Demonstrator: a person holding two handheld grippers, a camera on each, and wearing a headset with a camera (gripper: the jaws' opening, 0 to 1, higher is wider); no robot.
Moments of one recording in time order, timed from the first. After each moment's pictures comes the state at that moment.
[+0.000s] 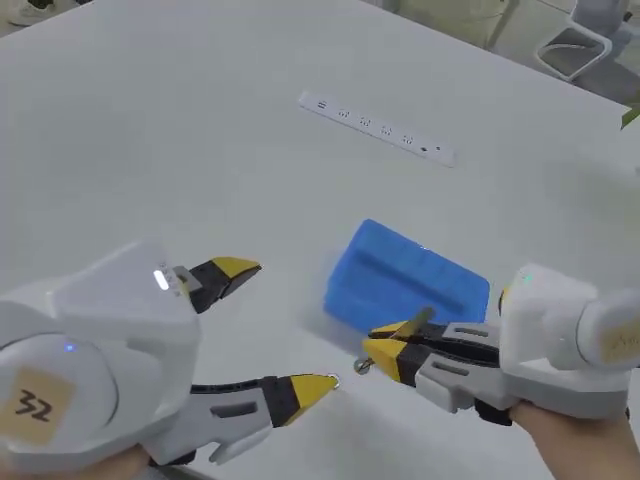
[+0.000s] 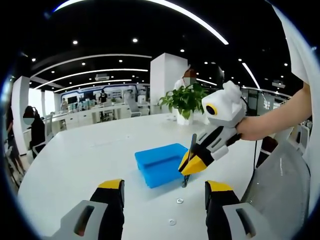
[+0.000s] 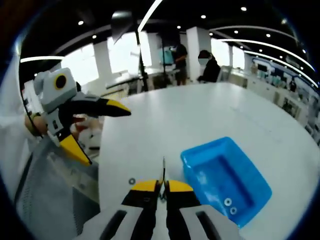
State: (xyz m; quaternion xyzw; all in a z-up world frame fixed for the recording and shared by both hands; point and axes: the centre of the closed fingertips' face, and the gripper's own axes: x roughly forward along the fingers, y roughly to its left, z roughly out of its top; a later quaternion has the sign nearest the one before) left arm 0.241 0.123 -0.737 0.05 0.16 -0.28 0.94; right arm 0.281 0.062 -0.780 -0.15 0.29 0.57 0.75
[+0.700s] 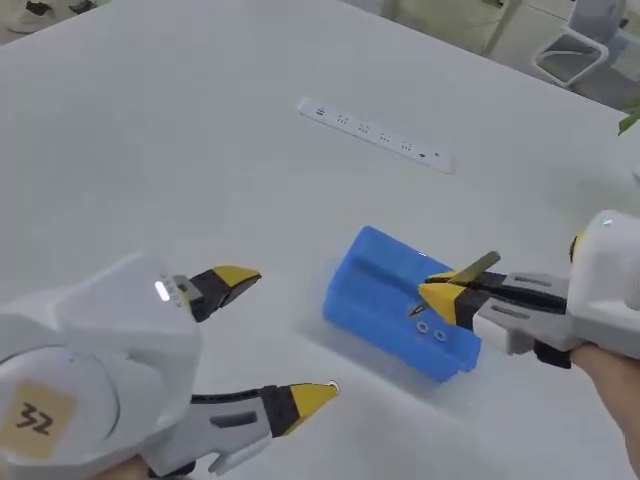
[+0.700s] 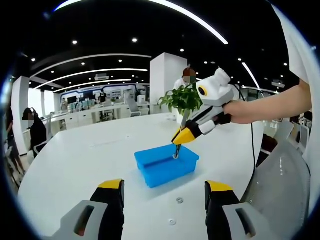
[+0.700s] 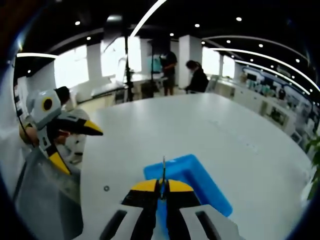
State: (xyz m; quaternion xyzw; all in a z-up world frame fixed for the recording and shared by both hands) left arm 0.241 0.123 -0.737 0.05 0.16 -0.28 0.94; right arm 0.342 0.042 -0.747 -0.16 0.25 0.53 0.79
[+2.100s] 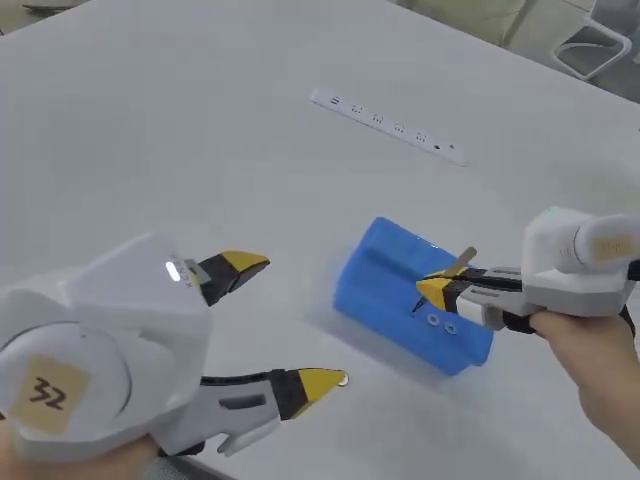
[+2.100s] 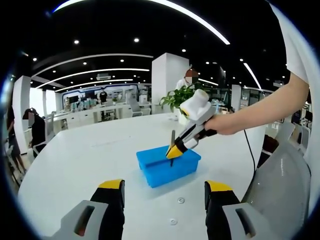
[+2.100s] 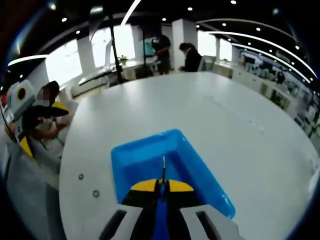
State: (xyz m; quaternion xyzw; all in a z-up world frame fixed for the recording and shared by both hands) left arm 0.241 0.126 -0.739 0.05 0.16 -0.28 0.95; right arm 0.377 0.038 -0.811 -0.17 0.32 0.51 0.78
